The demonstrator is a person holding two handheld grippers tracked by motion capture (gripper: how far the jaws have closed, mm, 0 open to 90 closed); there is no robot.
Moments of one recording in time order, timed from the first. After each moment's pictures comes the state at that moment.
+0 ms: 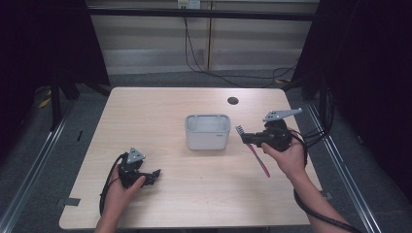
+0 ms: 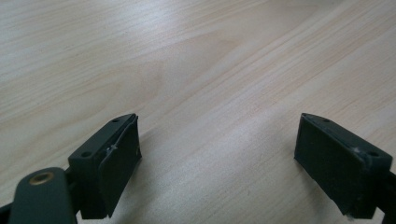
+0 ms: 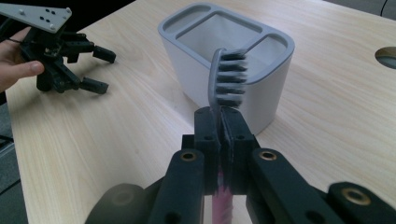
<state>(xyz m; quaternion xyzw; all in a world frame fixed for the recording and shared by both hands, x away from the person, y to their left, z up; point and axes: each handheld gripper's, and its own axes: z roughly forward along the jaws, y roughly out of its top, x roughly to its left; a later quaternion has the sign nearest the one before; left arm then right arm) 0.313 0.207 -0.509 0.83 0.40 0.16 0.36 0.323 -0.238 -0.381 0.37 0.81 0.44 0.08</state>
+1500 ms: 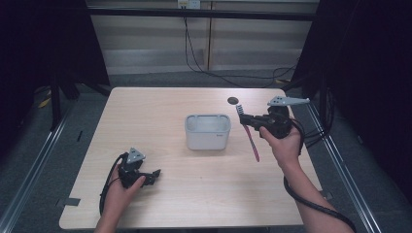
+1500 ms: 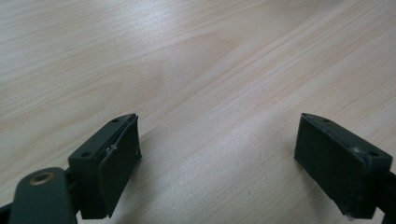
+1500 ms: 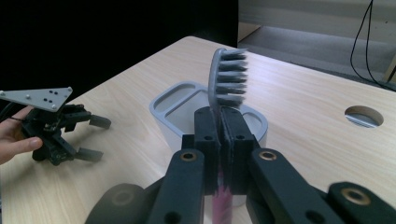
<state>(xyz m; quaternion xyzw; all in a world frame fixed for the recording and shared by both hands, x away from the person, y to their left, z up) 0.313 0.207 -0.509 0.83 0.40 0.16 0.36 0.340 -0.234 -0.355 0.39 0.75 0.52 0.13</state>
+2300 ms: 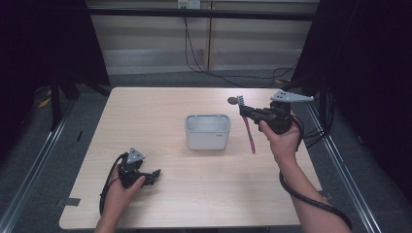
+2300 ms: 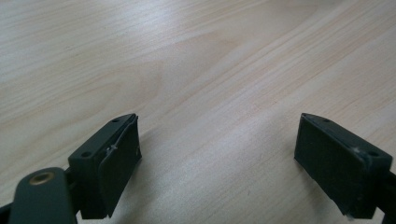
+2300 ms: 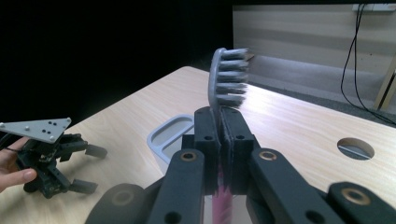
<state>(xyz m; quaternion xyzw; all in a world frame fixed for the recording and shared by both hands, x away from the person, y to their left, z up) 0.313 0.207 -0.509 0.83 0.40 0.16 0.36 0.344 -0.233 -0.345 0.38 0.72 0.56 0.16</state>
